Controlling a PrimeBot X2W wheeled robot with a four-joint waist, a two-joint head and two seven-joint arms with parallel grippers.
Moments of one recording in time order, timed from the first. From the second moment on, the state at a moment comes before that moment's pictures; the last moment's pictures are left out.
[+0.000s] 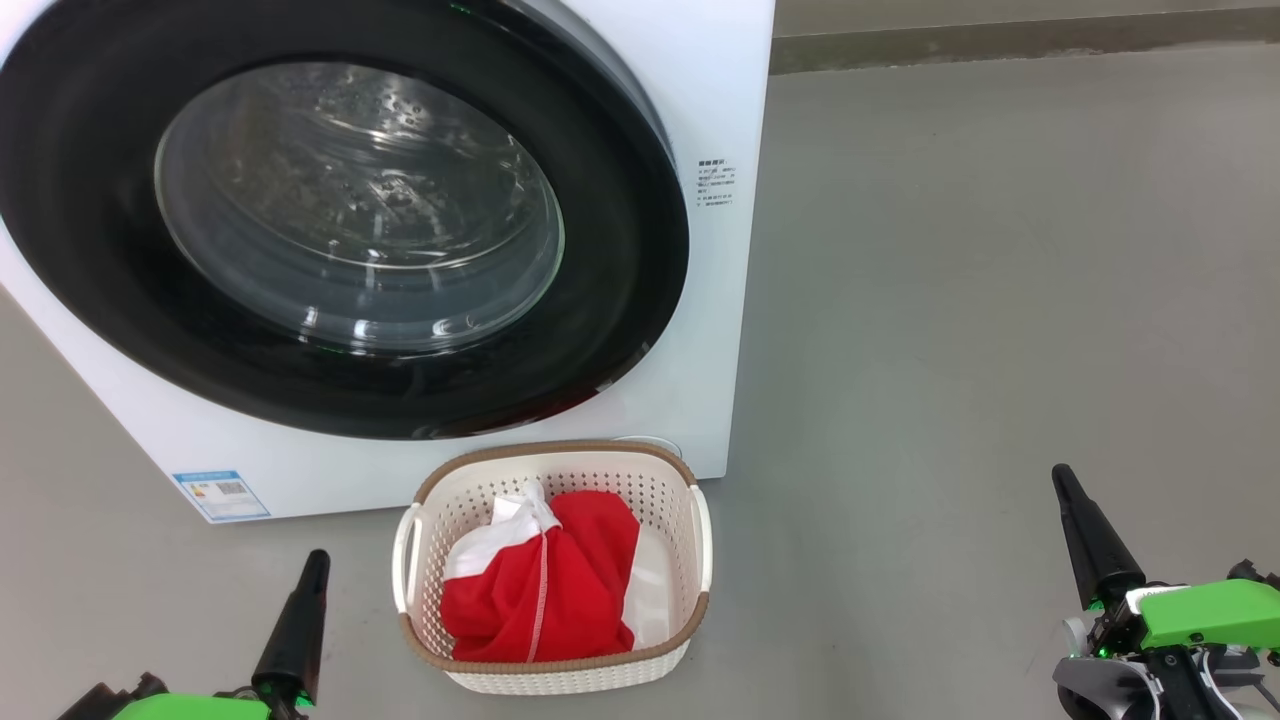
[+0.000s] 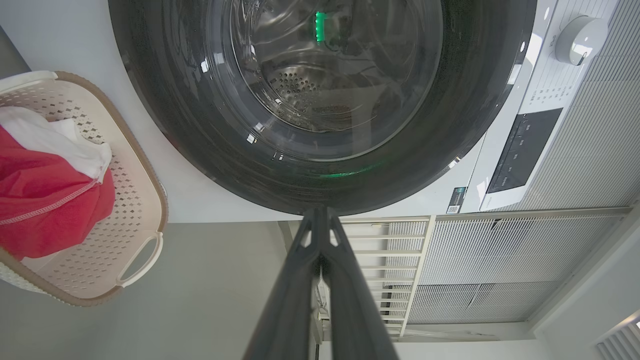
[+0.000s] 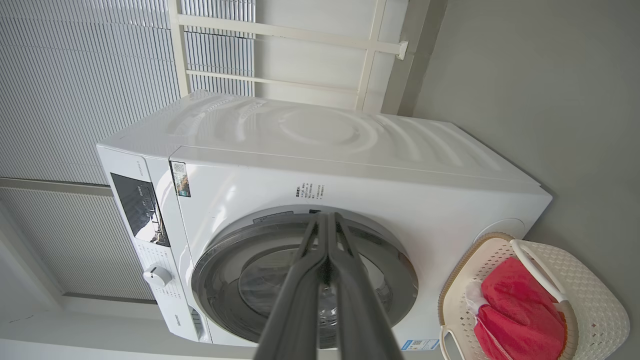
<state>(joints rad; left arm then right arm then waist) -0.07 0.04 0.08 0.27 -1.60 -0.12 0.11 -0.06 -0.05 -0.12 0.27 1.62 0.13 0.11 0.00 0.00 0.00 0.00</state>
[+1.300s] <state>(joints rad) -0.07 0.04 0.08 0.27 -1.60 -0.12 0.11 -0.06 -0.05 -0.13 0.27 1.62 0.13 0.11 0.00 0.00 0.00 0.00</state>
